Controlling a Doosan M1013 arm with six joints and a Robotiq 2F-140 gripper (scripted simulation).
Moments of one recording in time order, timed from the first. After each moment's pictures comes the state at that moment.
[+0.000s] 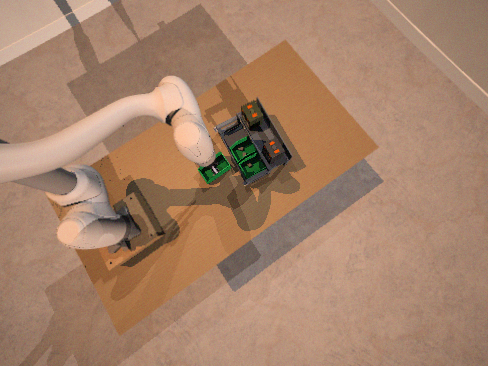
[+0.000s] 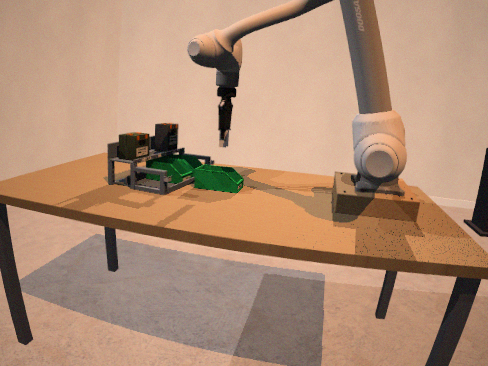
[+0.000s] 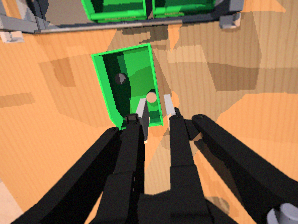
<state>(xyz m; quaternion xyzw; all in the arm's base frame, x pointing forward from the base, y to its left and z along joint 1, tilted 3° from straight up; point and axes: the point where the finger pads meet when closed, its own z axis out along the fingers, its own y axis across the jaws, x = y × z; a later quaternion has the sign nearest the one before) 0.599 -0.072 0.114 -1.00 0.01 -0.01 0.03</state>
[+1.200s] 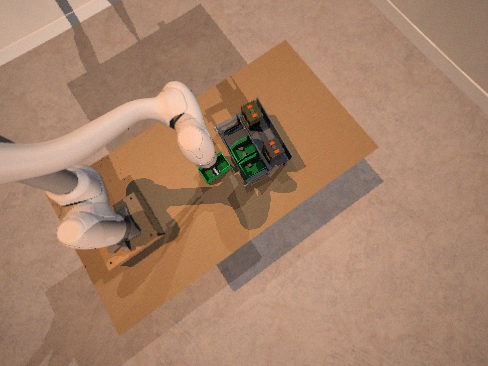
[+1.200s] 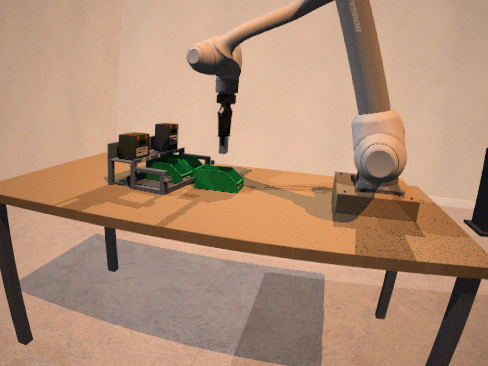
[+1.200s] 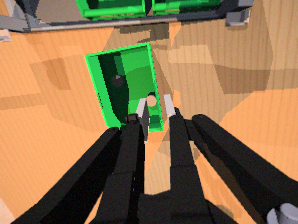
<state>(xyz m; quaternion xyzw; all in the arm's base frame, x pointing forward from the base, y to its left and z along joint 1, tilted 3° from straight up) 0.599 -0.071 0.089 -1.00 0.01 -0.01 0.03</state>
